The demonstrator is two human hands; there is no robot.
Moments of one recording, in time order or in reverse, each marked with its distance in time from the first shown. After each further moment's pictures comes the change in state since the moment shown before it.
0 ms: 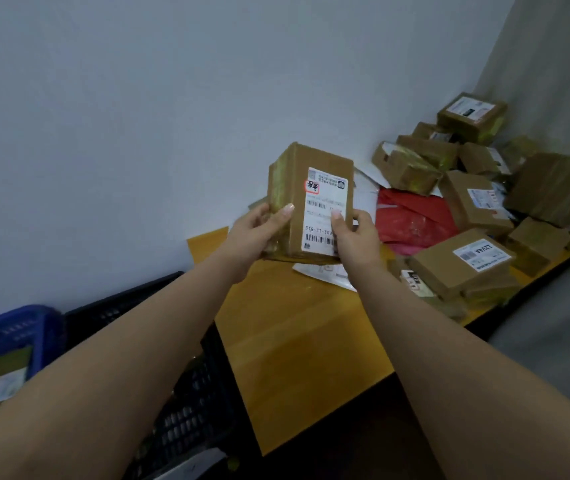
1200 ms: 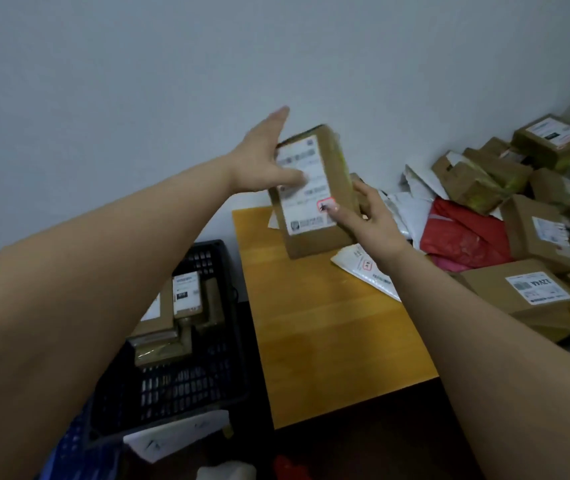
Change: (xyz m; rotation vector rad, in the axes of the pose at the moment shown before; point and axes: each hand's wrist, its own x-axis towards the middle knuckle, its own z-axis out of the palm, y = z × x) left_hand -0.006 0.068 -0.099 0.898 0.066 0.242; right_hand -0.004 -0.010 0.042 -0.106 -0.498 -0.155
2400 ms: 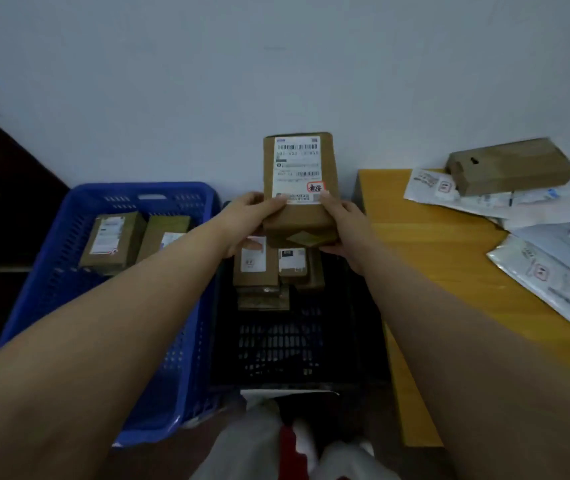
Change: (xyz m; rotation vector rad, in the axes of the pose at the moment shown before) left_hand -0.143 -0.267 -0.009 -0.750 0.072 -0.873; right_hand 0.058 0.061 0.302 0.201 -0.272 0.540
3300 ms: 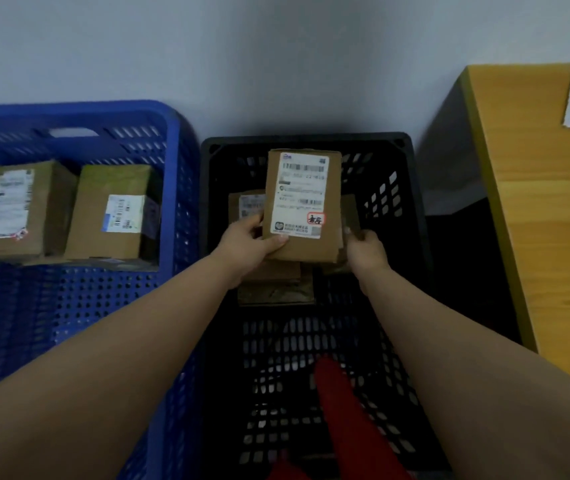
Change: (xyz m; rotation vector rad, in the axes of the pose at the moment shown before) left_hand 0.212 -0.213 -0.003 -0.069 -0.005 -0.125; right_hand 0.229 0.226 0.021 -0.304 0.338 0.295
